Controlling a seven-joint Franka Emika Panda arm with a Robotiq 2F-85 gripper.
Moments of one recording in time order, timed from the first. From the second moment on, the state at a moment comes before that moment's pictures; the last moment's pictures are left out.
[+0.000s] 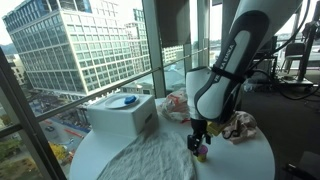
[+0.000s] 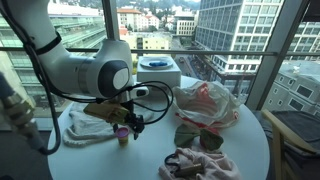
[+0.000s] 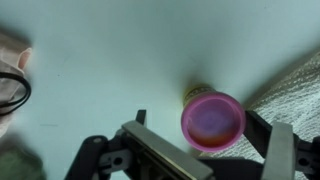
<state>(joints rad) 0.13 0.31 0.02 -2.47 -0.11 2.76 0.14</state>
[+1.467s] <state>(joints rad) 0.16 0.40 -0.06 -2.36 -0.16 2.76 0.18</state>
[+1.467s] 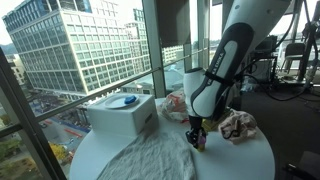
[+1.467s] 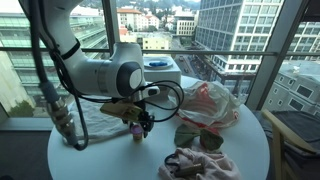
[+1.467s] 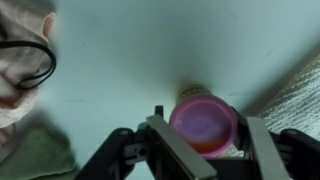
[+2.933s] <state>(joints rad) 0.25 0.21 0.07 -2.48 -0.18 2.51 0.45</state>
